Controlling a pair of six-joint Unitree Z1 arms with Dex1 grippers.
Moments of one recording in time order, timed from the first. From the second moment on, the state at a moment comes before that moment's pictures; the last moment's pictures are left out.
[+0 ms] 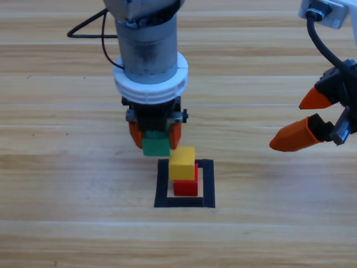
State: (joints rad) arm 0 -0.83 2.21 -2.07 1.40 0.02 -0.87; arm 1 0.79 1.55 -1.10 0.49 0.18 -0.13
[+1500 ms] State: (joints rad) arm 0 -0.85 2.29 -2.15 1.40 0.01 -0.83; arm 1 0.79 1.55 -1.09 0.49 0.18 -0.13
